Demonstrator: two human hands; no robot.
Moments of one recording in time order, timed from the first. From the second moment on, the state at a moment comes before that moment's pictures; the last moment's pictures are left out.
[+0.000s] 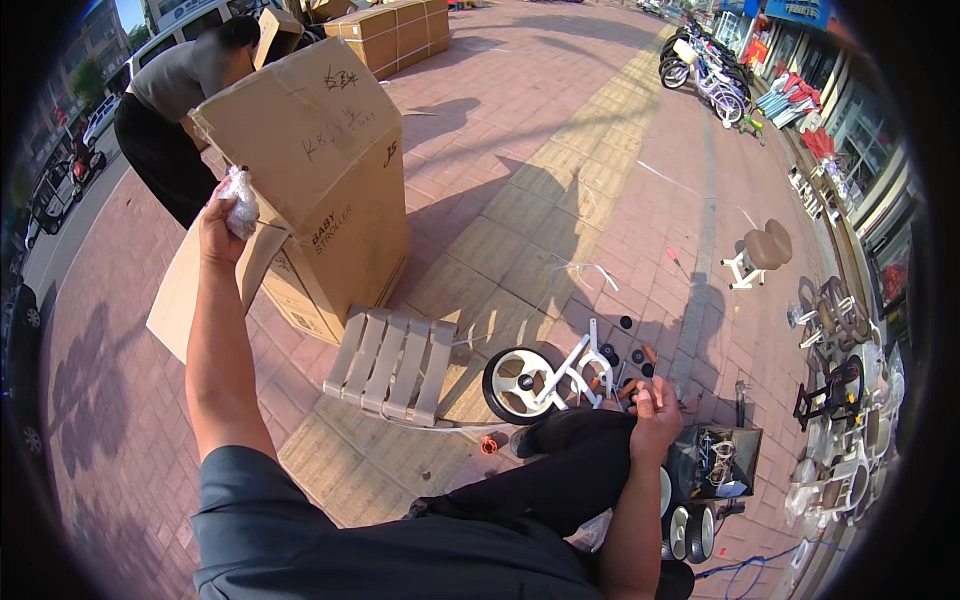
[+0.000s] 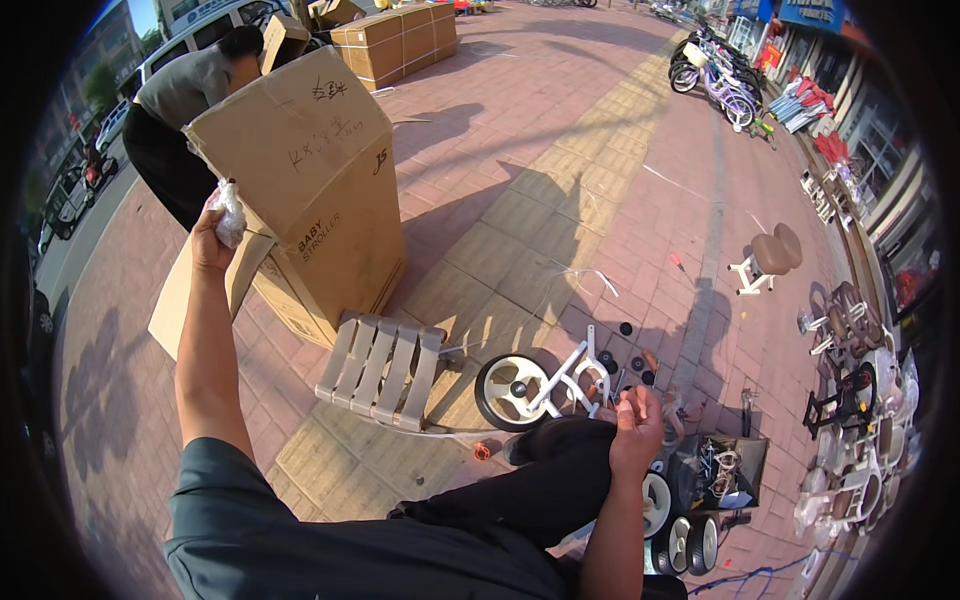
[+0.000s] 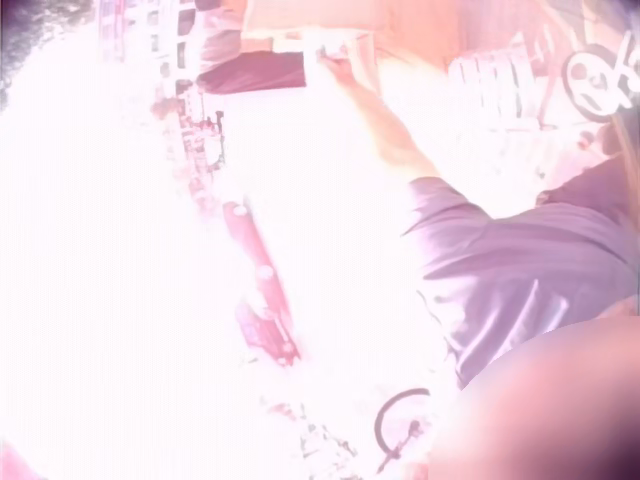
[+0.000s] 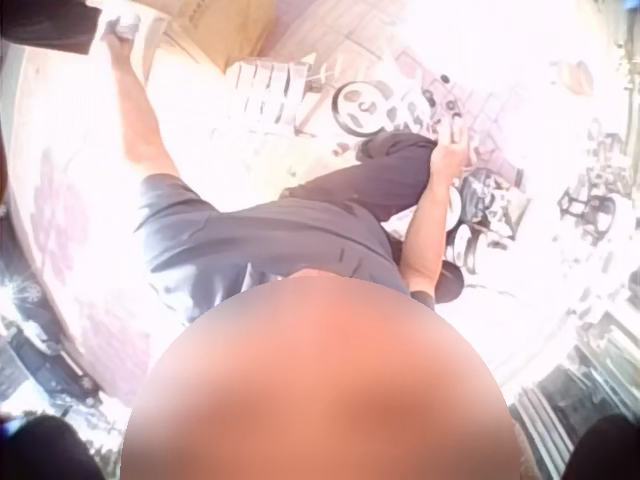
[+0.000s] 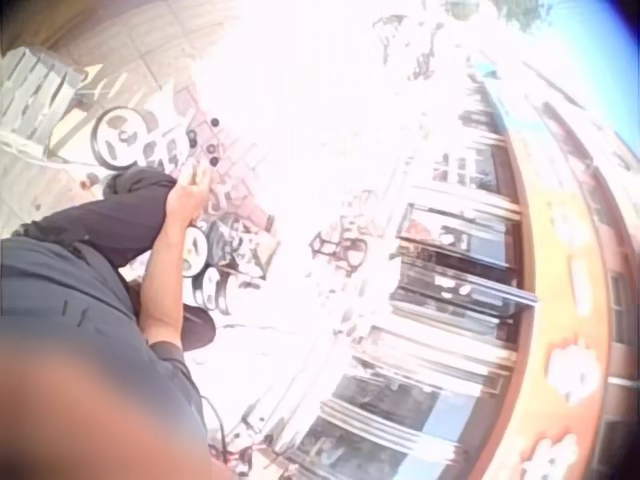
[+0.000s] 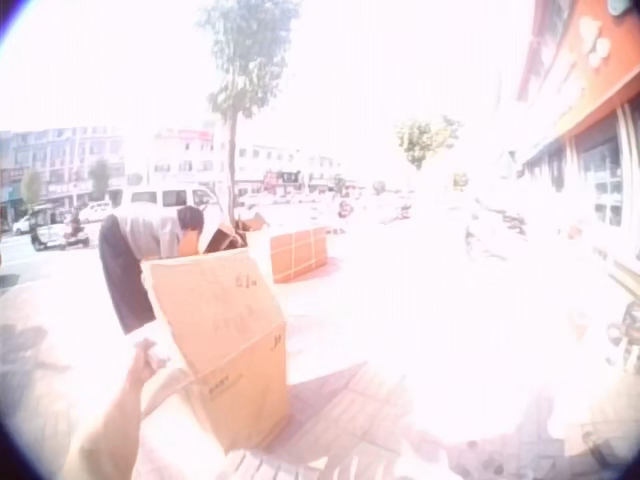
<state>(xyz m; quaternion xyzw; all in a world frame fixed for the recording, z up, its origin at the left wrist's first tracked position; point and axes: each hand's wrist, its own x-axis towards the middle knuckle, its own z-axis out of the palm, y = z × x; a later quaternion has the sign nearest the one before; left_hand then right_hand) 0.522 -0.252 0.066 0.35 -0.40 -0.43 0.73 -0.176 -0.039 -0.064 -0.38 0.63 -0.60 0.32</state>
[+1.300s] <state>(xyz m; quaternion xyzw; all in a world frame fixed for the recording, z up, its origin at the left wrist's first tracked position) 0.436 -0.236 -0.015 0.88 -0.18 -0.05 0.43 -0.167 -0.040 -0.060 -0.41 0.60 -0.62 0.31</state>
